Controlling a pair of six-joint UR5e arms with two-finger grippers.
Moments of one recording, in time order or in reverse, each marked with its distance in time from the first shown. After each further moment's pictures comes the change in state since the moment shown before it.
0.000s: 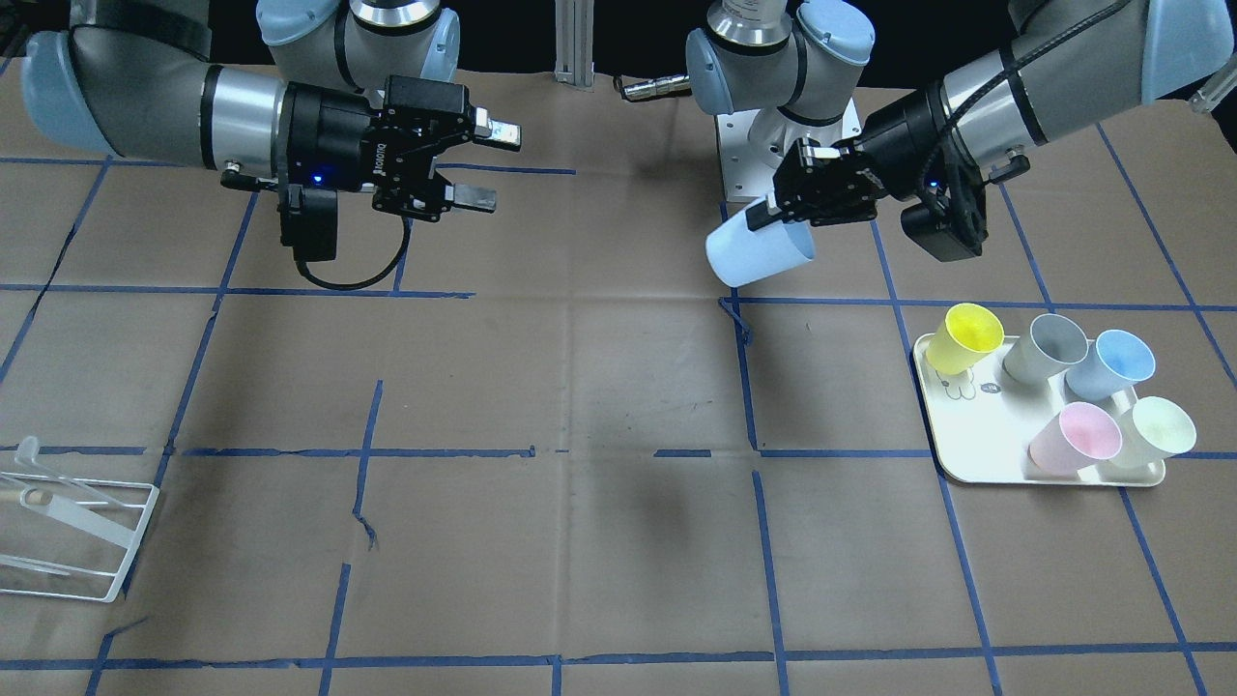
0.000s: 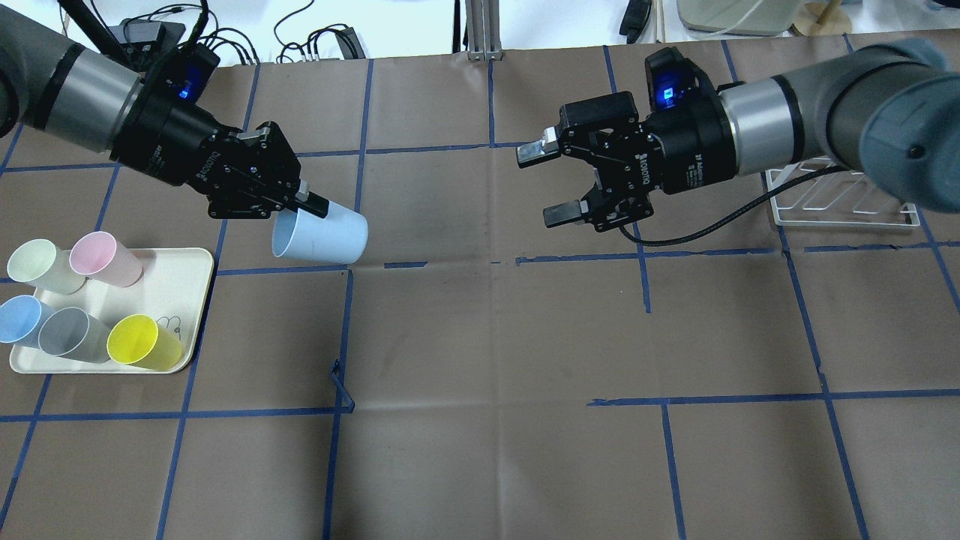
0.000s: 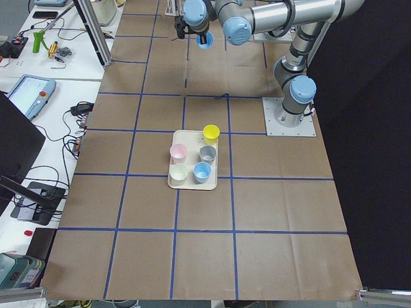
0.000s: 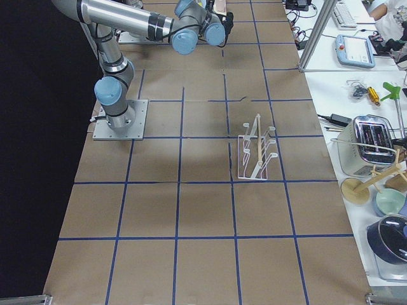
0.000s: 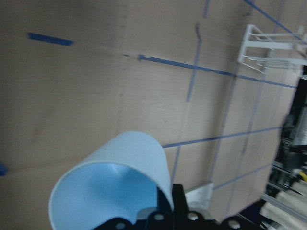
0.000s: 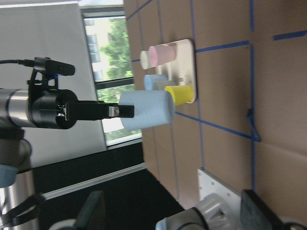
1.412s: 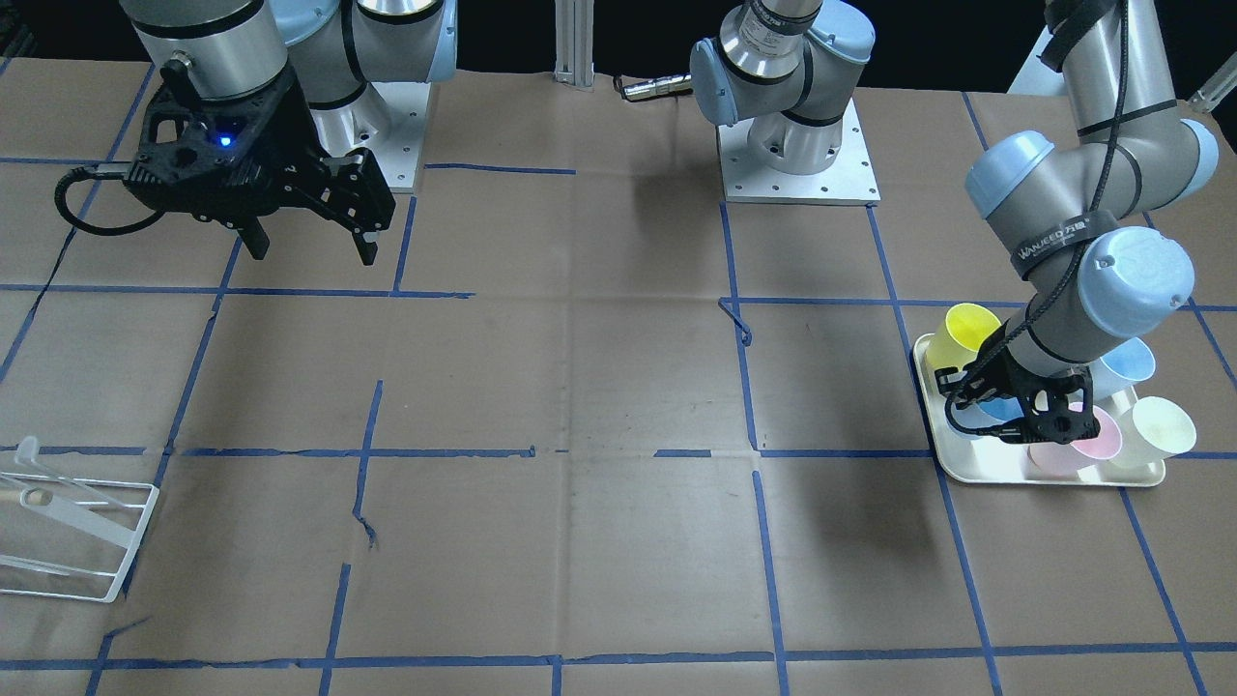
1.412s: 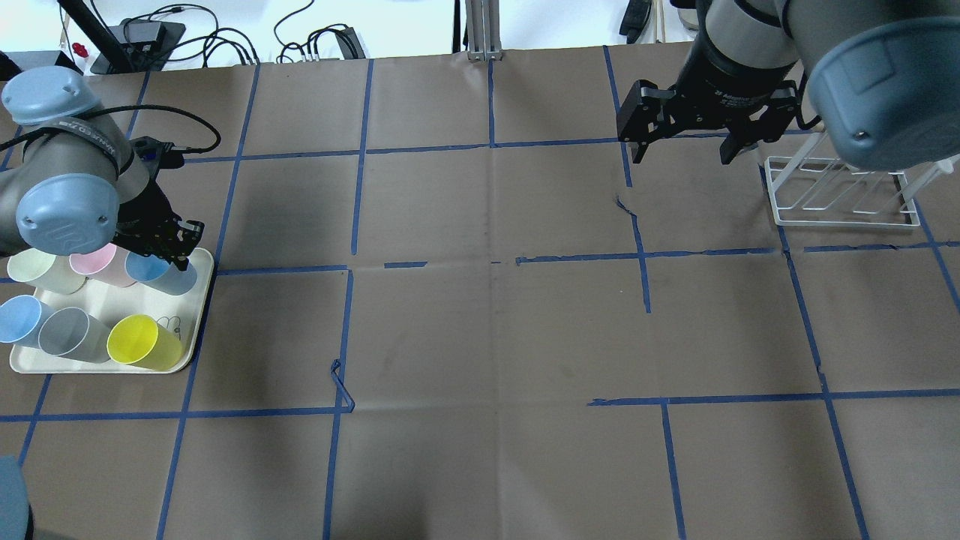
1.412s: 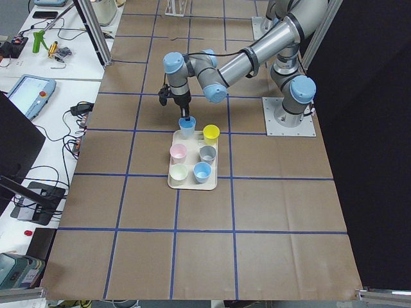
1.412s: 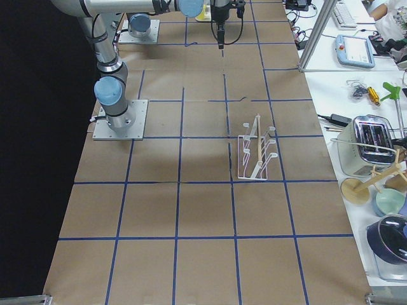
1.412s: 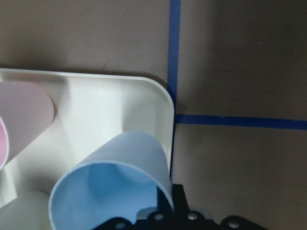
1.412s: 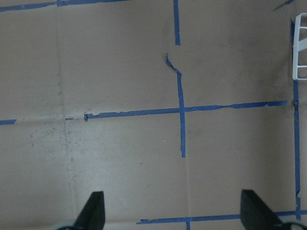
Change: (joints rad) left arm 0.134 -0.321 -0.151 0.650 0.693 0.191; right arm 0.172 0.017 -0.169 -0.410 -1.057 0.515
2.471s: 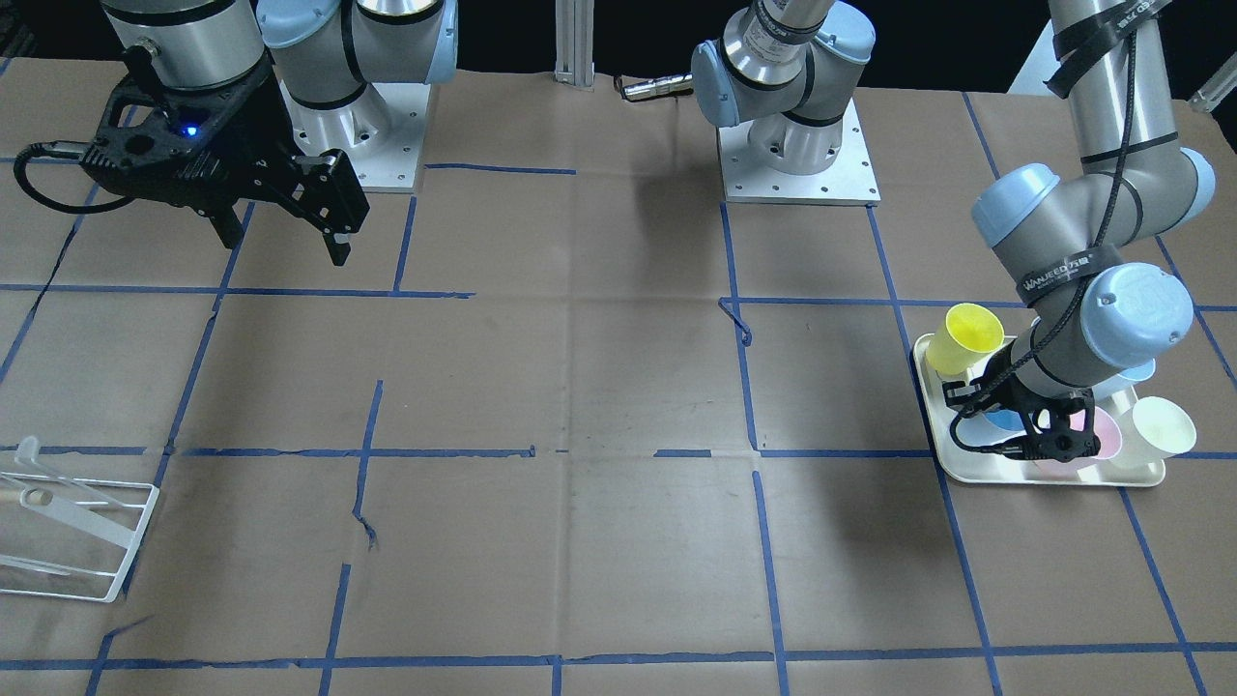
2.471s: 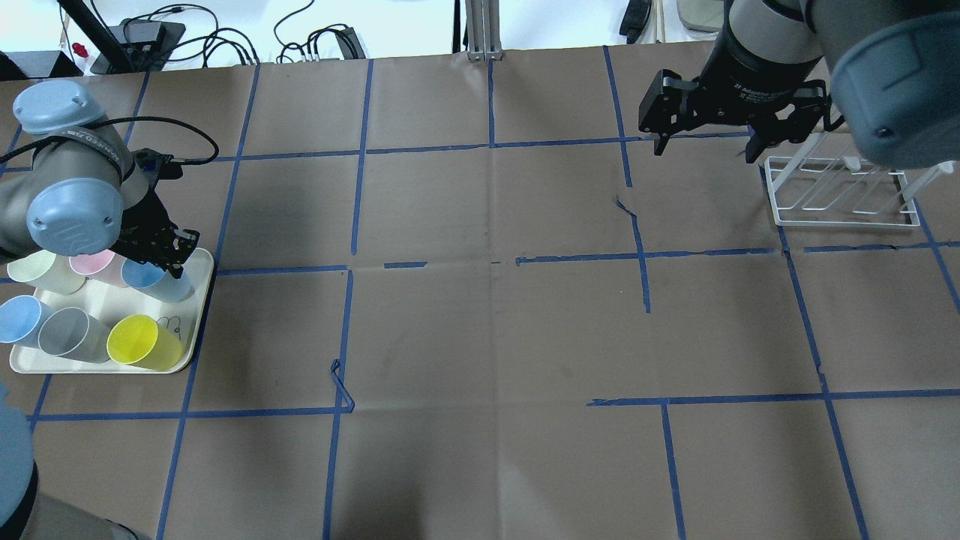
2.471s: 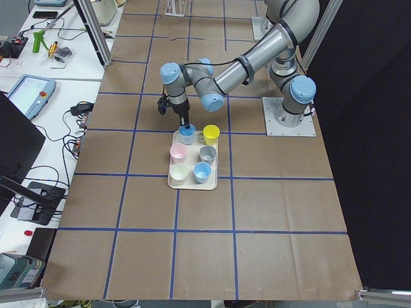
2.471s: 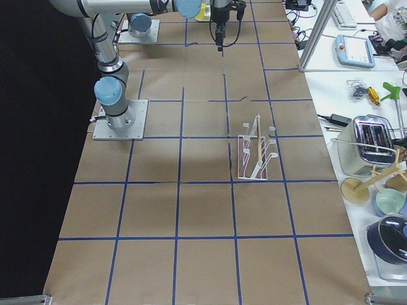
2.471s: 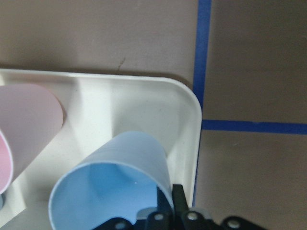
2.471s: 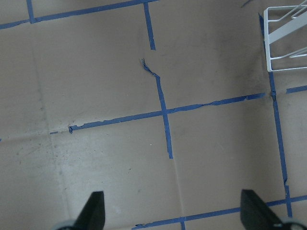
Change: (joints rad) left arm 0.013 -0.048 0.007 0.020 0.036 0.018; right arm -0.008 -0.015 0.000 0.004 -0.039 0.046
